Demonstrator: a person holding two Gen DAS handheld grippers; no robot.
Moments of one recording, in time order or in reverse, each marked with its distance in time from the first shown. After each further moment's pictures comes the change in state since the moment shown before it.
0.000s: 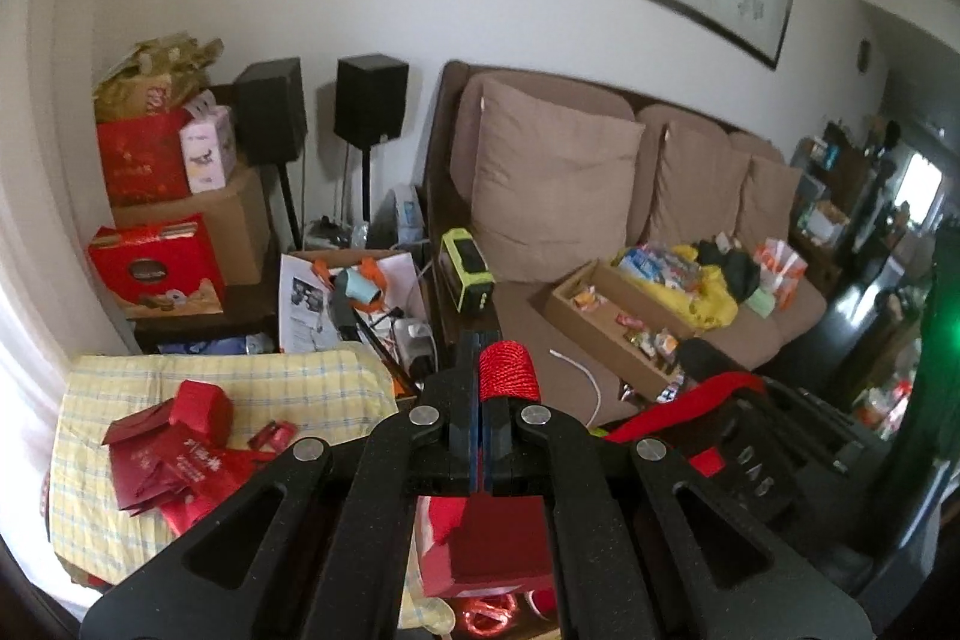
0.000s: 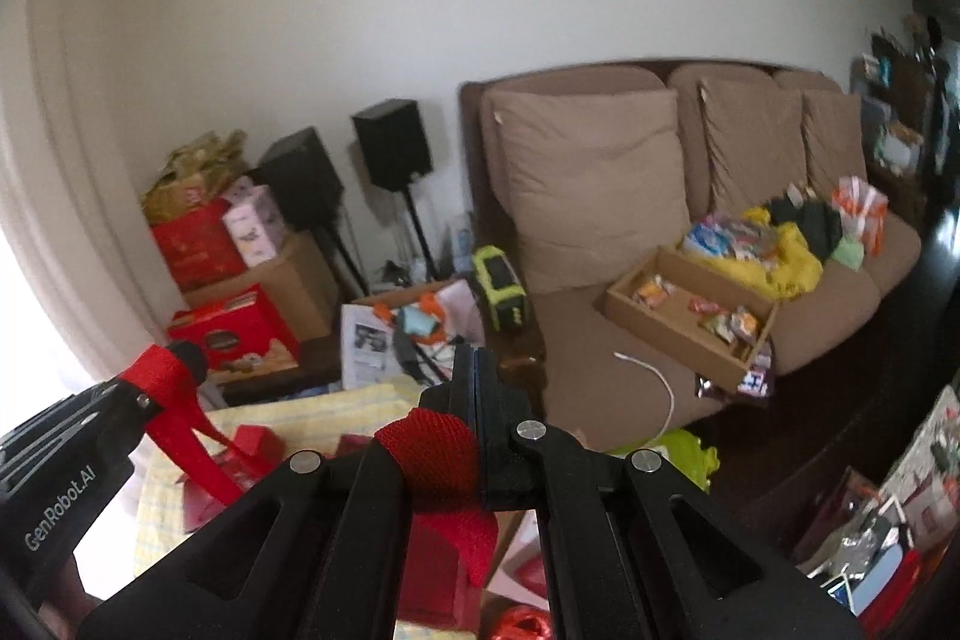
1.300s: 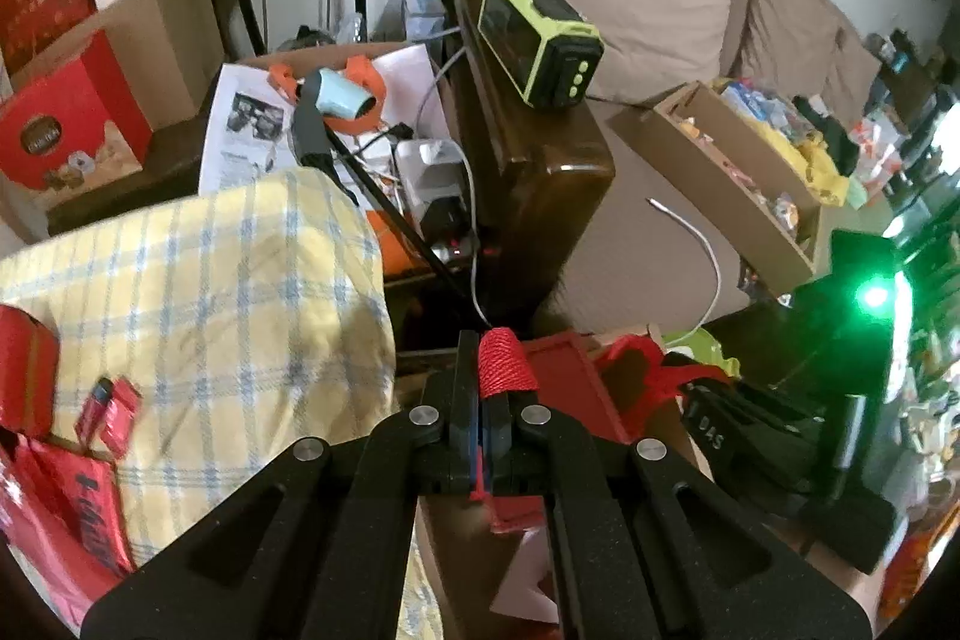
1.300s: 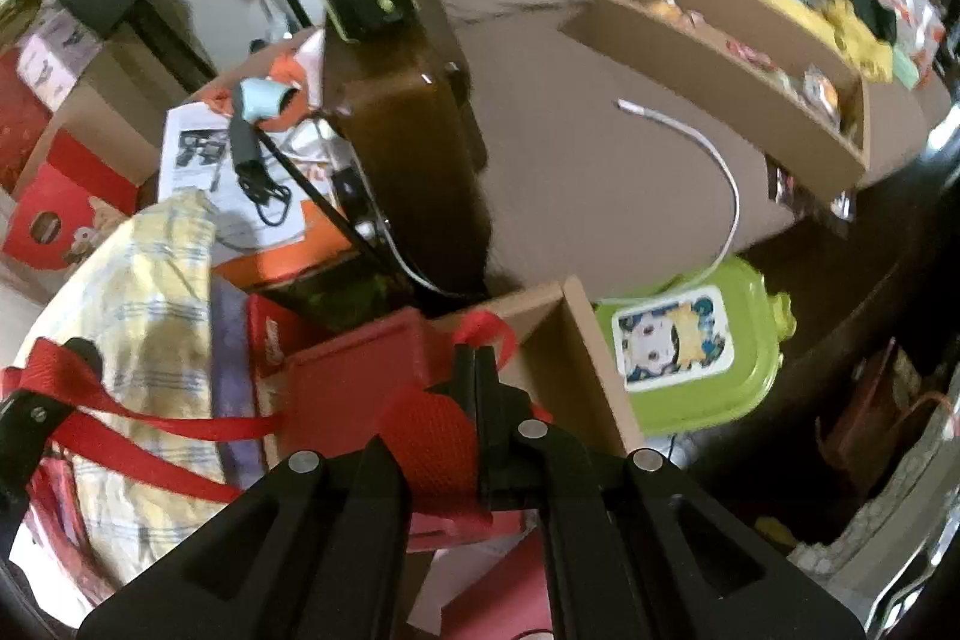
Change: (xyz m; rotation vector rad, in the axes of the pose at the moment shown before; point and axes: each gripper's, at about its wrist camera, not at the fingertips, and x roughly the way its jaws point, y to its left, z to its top) left arm 0.333 0.065 -0.125 -0.014 0.370 0.039; right arm 0.363 -0.096 -0.154 0.107 0.533 -0.111
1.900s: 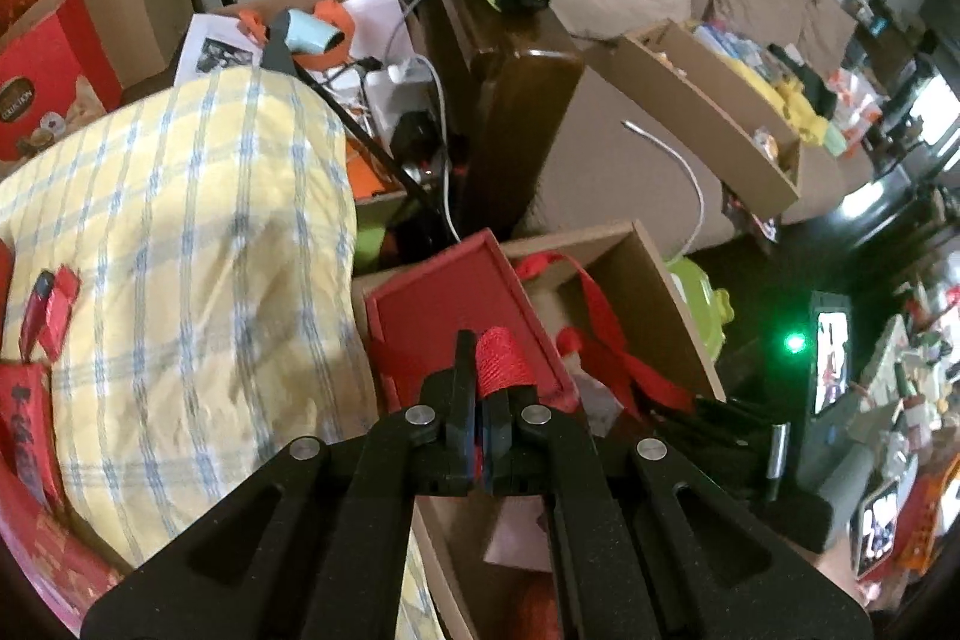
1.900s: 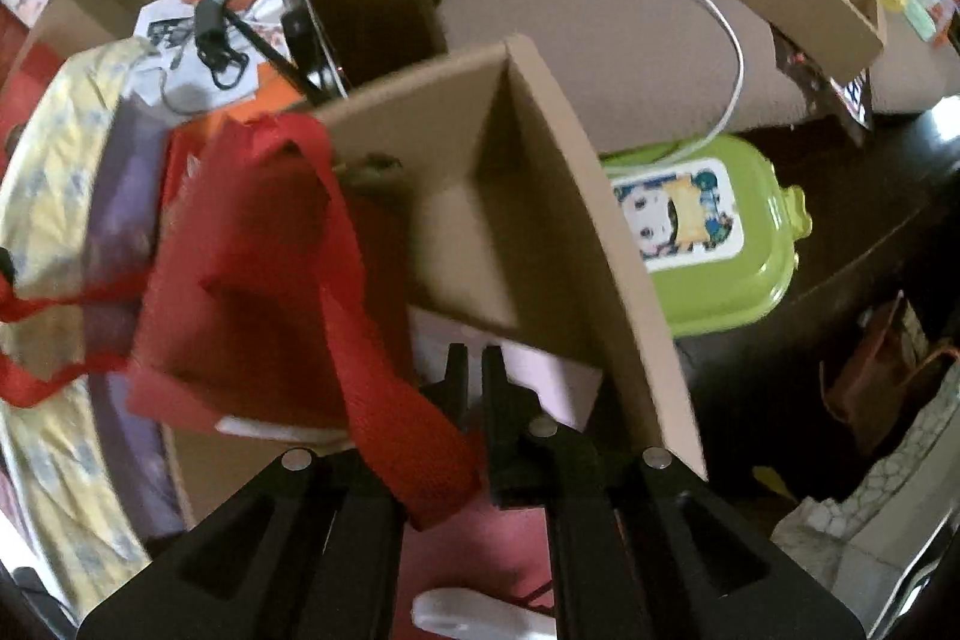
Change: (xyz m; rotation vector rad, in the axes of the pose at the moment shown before) left arm 0.017 -0.003 -0.064 0.056 0.072 -0.058; right arm 0.053 -0.037 -0.089 -0.035 0.159 -0.012
